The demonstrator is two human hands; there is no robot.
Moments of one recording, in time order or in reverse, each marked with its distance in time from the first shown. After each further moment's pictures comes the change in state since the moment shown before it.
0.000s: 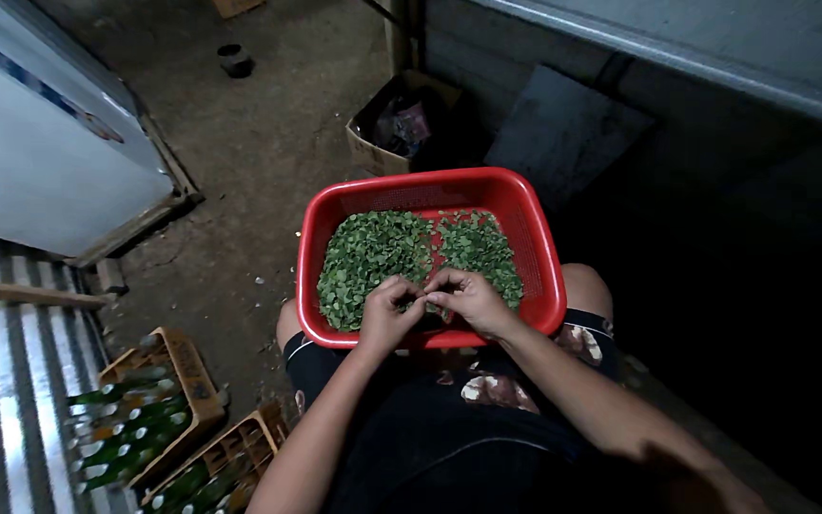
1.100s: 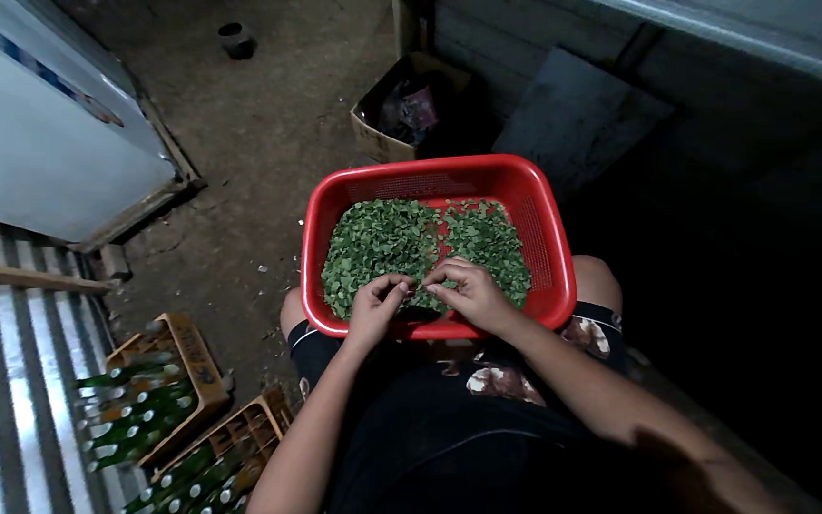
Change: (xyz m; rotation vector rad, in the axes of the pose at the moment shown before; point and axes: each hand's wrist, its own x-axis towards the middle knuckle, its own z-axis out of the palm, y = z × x) left_hand -0.012 0.006 -0.023 -0.317 -0.001 -0.384; right_hand 0.002 0.004 0.003 -0.532 -0.018 -0.335
